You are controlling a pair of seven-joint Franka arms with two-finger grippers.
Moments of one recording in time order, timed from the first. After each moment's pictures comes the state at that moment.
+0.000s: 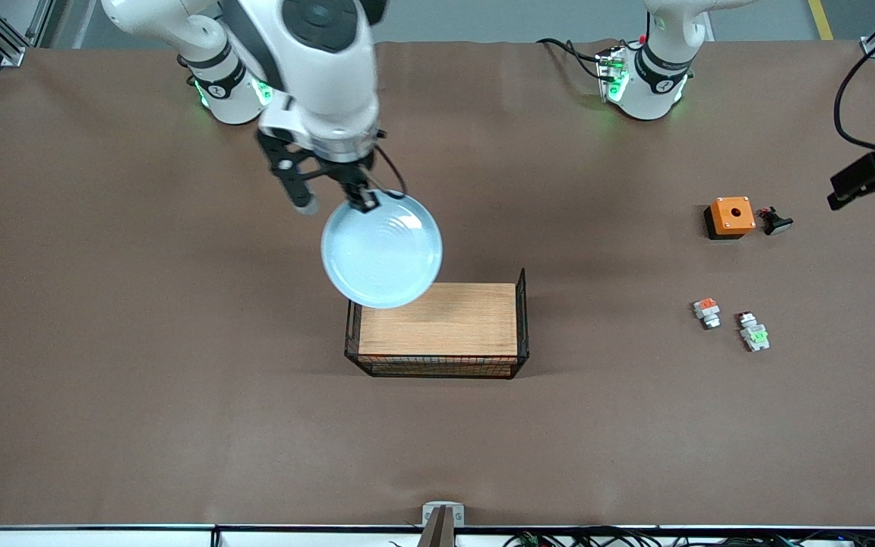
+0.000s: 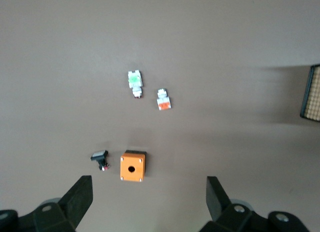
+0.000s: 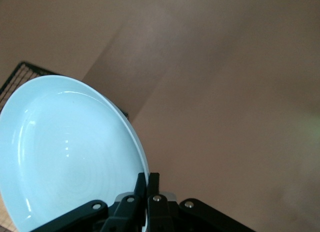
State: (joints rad) left arm 0.11 0.00 -0.12 -1.50 0.07 1.50 -0.06; right arm 0.60 0.30 0.07 -1.29 -0.07 1.49 1.60
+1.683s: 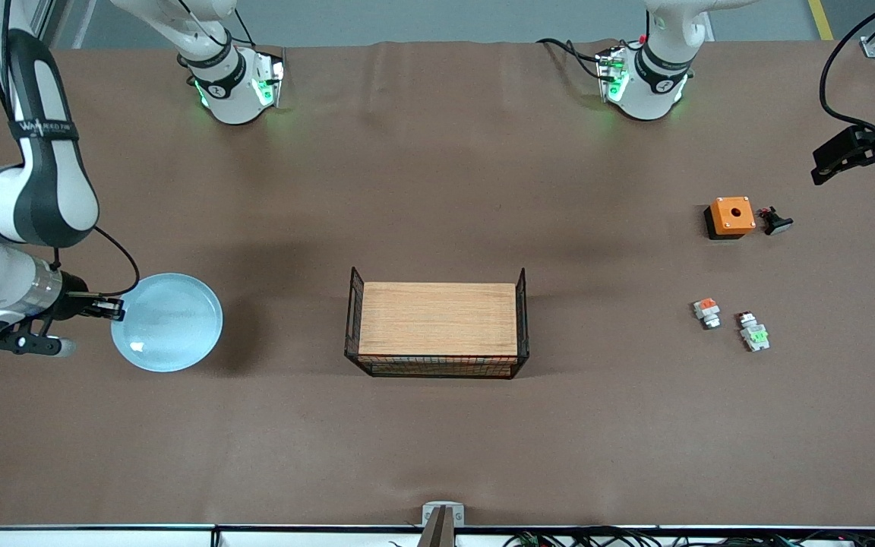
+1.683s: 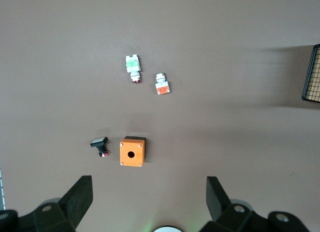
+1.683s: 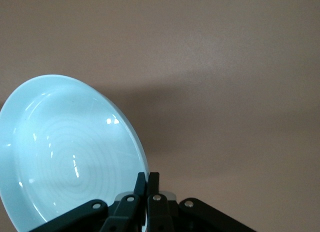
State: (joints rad) left arm 0.11 -0.05 -0.13 -1.56 0.07 1.47 -0.06; right arm -0.16 0.36 0.05 -1.77 0.00 2.08 -0.03
